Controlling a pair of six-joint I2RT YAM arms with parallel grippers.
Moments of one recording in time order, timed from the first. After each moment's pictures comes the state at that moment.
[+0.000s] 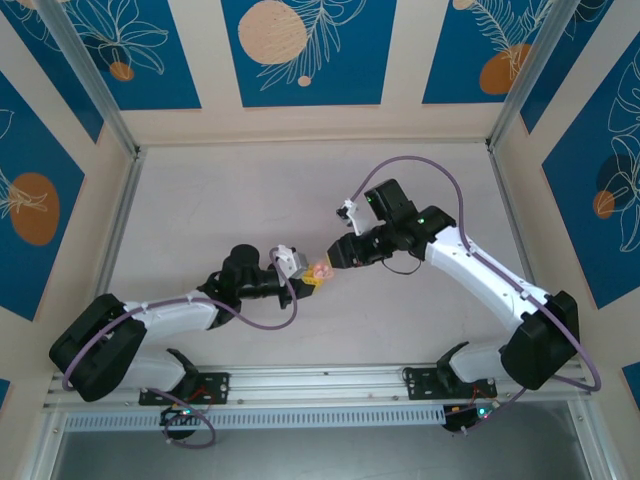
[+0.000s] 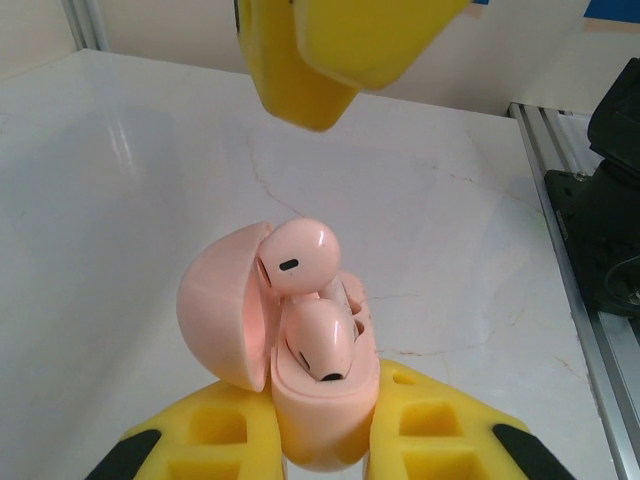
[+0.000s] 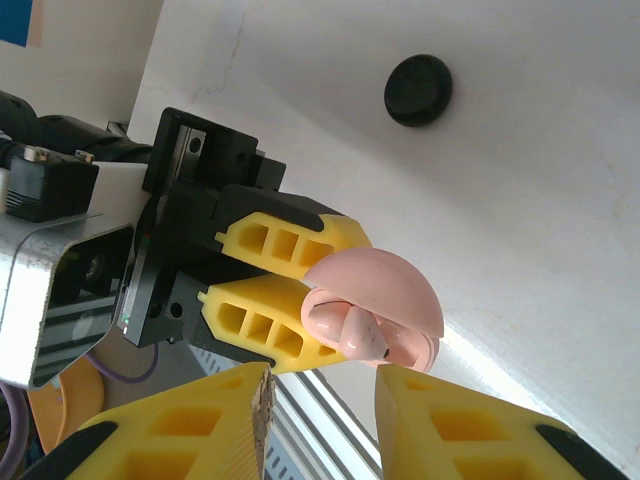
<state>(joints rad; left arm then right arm) -0.72 1.32 0.44 0.58 0.60 0.11 0.60 1.35 1.18 -0.83 -0.62 0.33</state>
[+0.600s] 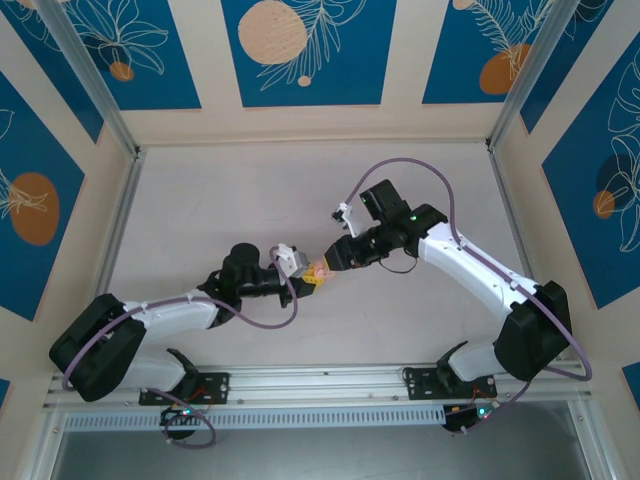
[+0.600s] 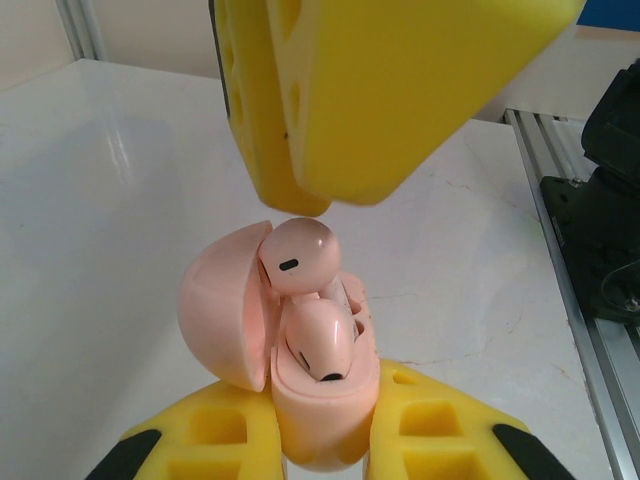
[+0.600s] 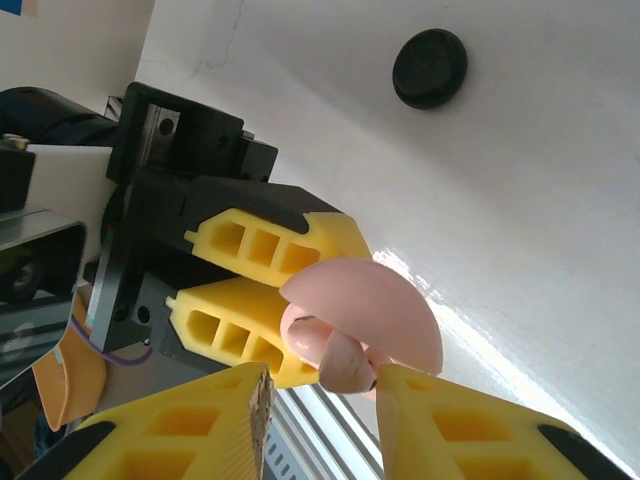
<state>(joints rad) -0.72 1.32 0.45 0.58 0.62 0.11 0.59 1.40 1.18 -0.82 -0.66 0.29</state>
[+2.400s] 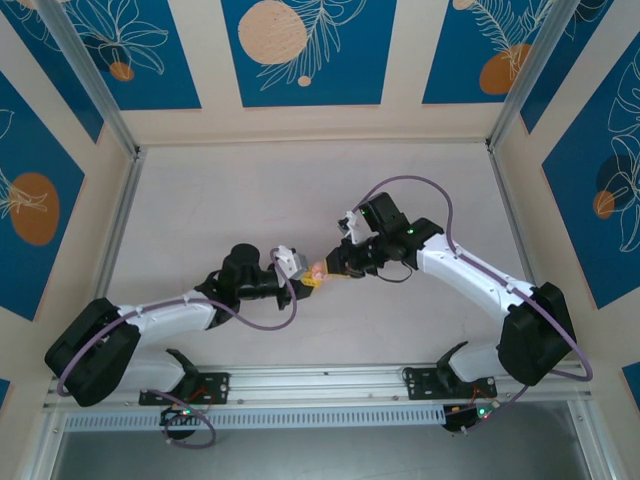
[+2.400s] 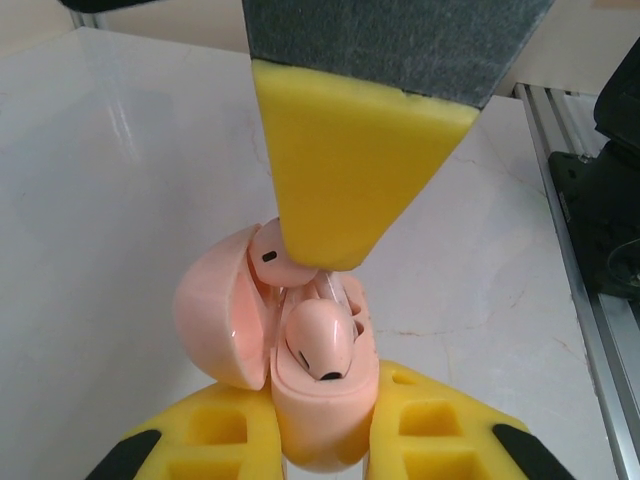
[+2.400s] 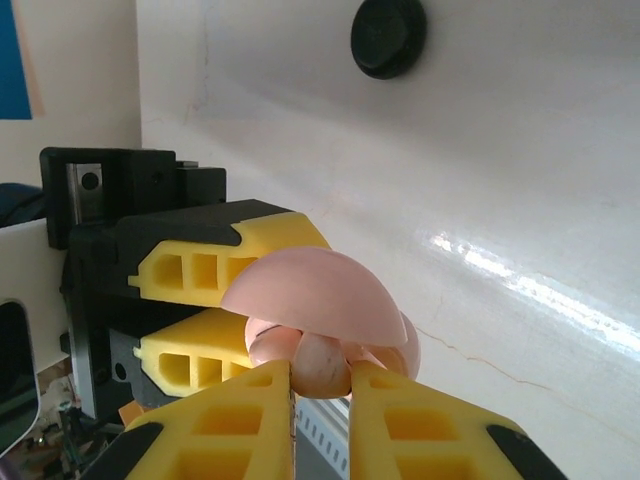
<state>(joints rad) -0.72 1.28 0.45 0.48 0.59 0.14 0.63 1.37 1.04 -0.67 -0.63 0.66</state>
